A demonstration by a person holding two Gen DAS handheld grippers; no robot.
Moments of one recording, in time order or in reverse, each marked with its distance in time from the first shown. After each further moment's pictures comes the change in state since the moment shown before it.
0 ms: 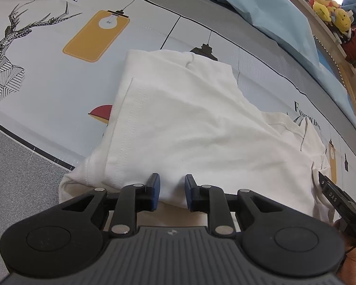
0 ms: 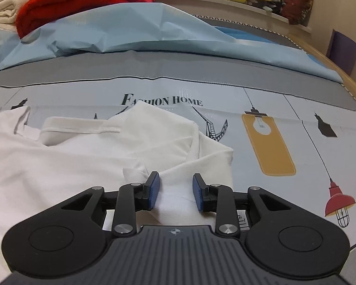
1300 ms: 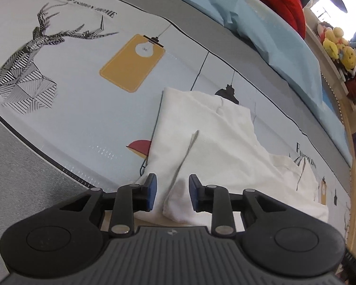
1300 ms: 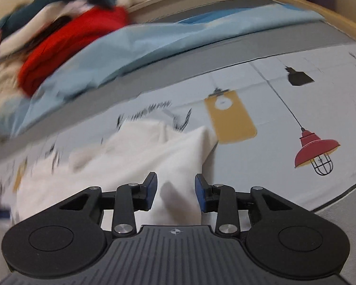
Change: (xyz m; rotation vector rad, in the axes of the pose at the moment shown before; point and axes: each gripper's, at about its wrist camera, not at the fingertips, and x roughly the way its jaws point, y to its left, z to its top) left arm -0.027 0.045 0.026 -0.131 -0.068 -0.040; right arm -0.077 -0.099 -0.021 0.287 0.070 0.253
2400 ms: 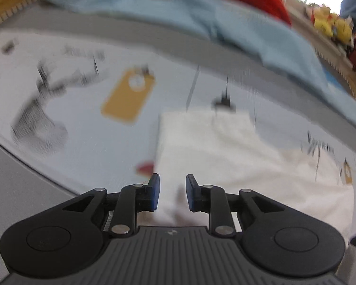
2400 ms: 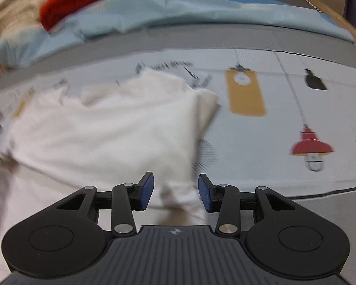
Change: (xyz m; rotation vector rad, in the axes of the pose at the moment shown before) left arm -0.007 -0.031 -0.016 0.187 -0.082 0.151; right arm -0.003 0.023 -0.011 -0.197 0.162 -0.028
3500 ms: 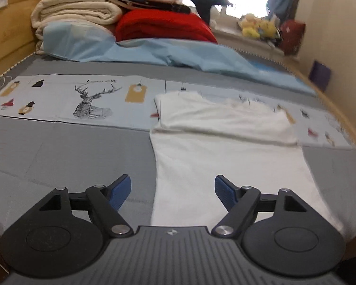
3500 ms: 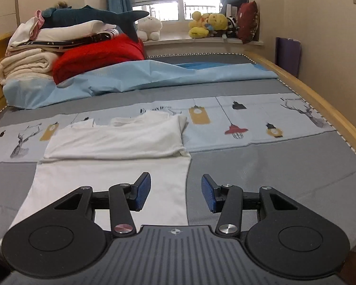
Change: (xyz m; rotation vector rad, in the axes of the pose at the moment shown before) left arm -0.241 0.073 -0.247 0.288 -0.304 -0.087; right arm -0.252 0.085 -0.215 0.078 -0.380 -0.220
